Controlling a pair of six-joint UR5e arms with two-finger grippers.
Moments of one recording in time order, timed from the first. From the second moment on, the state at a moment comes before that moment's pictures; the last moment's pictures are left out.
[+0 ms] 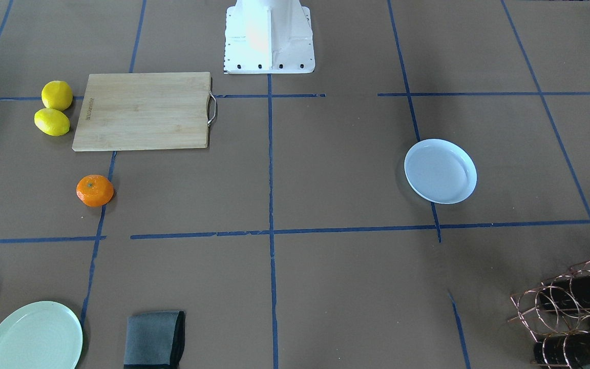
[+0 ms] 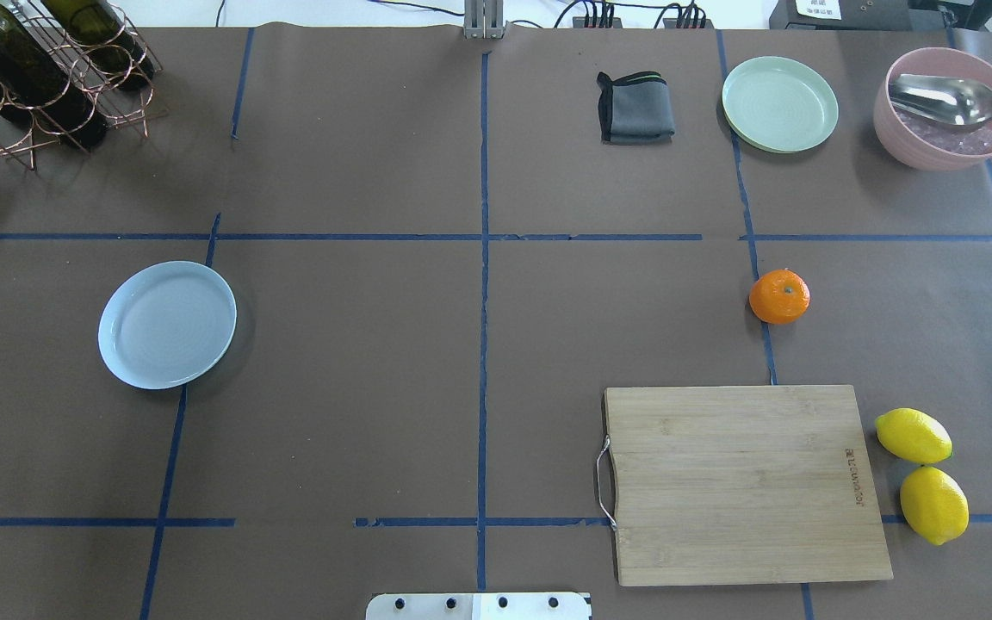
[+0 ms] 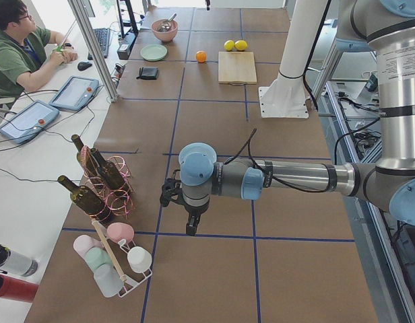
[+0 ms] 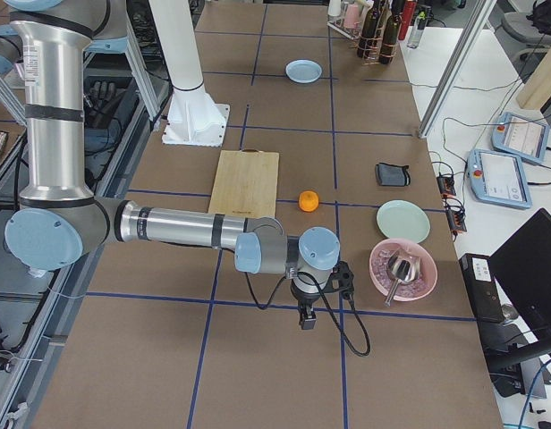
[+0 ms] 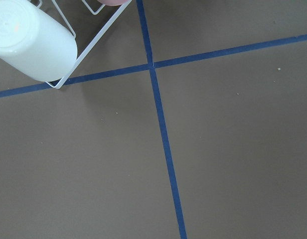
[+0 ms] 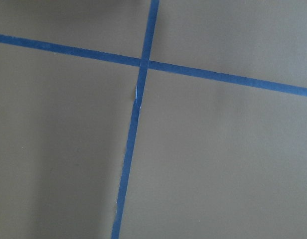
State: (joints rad) left arm -1.56 -1.39 -1.79 -1.64 -2.37 0.11; right arm 1.53 -1.62 1.55 -1.53 2.31 -0.14
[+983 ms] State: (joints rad) left arm -1.55 -1.43 -1.79 -1.75 -2.36 0.10; right arm 1.51 -1.62 1.64 -1.53 2.32 -0.14
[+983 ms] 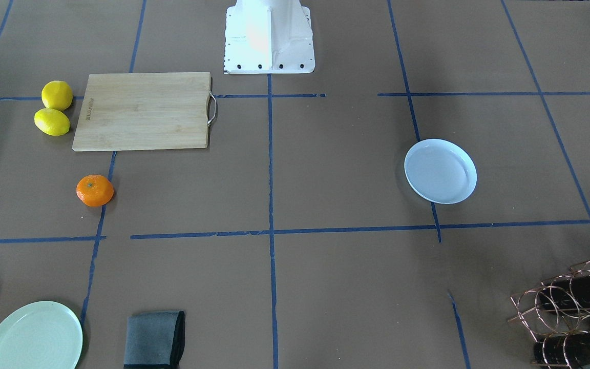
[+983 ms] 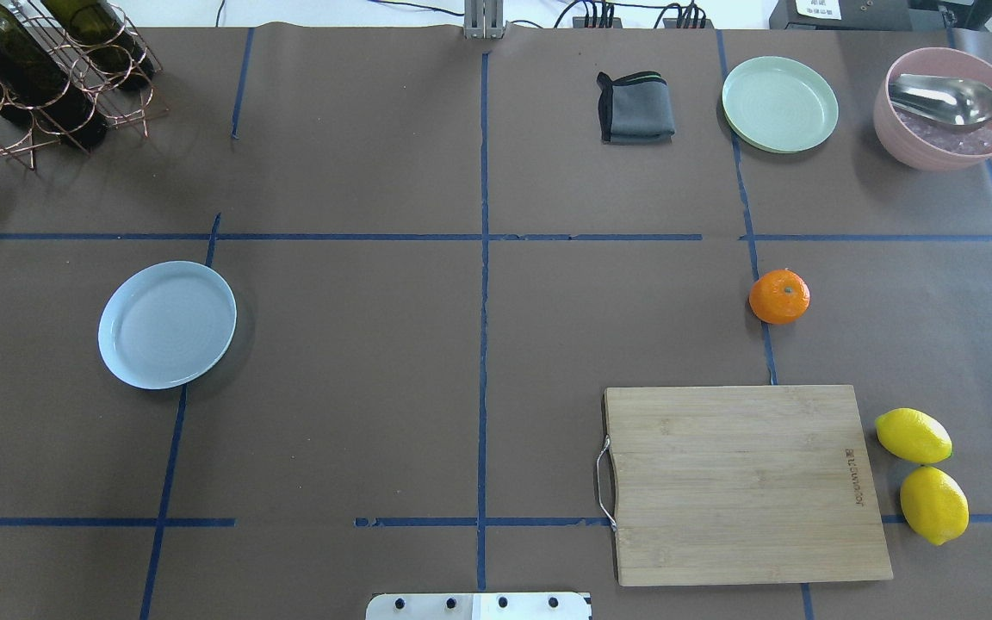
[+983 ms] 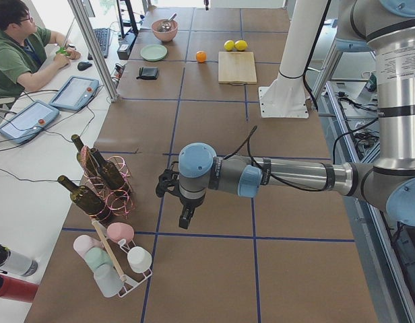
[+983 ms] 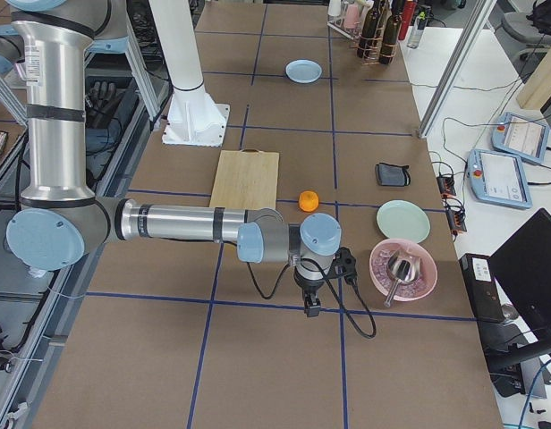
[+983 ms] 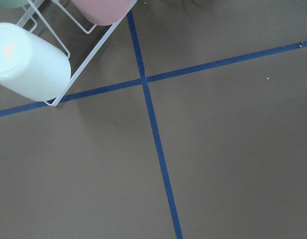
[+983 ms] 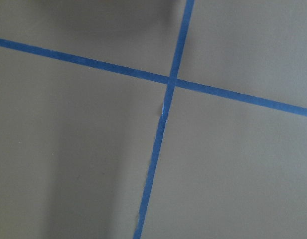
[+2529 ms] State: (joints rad) left arm -1.04 -1.53 -1.70 -2.43 -2.06 -0.72; right arm 1.50 -1.60 1.72 -1.35 2.33 -0.07
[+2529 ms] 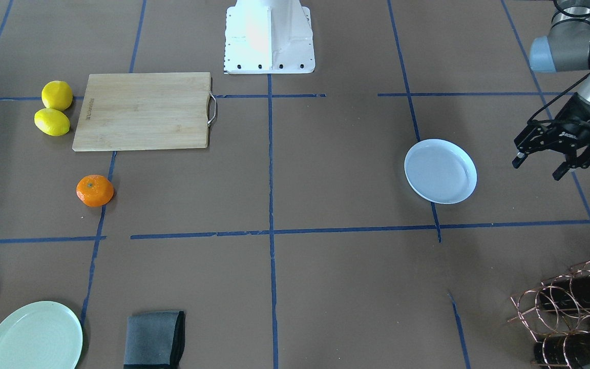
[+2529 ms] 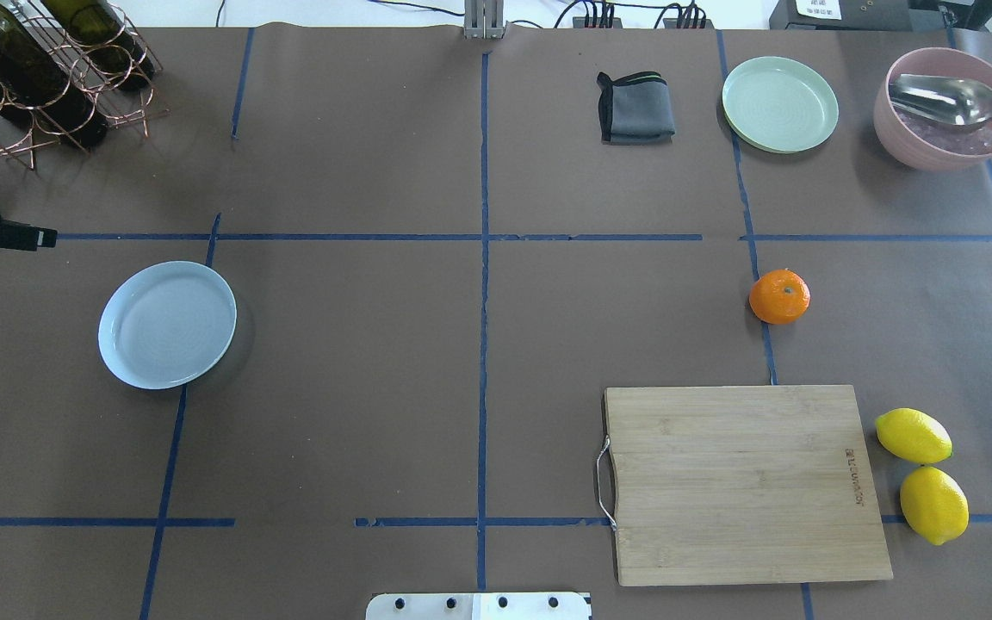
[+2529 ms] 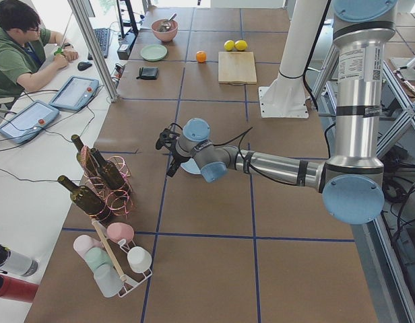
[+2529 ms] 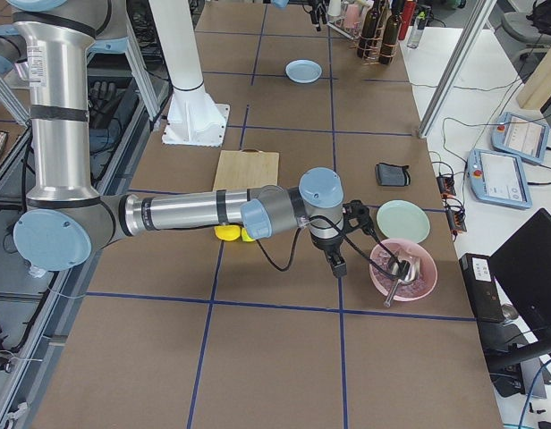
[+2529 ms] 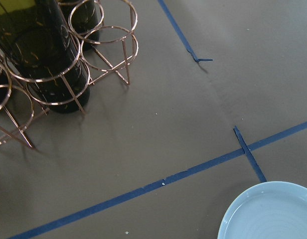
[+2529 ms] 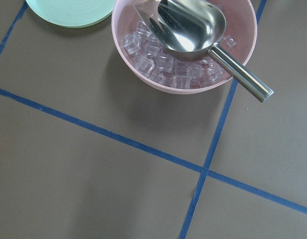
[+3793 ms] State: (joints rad) left arm -0.72 -1.51 -1.63 -2.52 -1.75 -1.09; right arm 1.50 -1.60 1.72 -1.35 2.33 -0.07
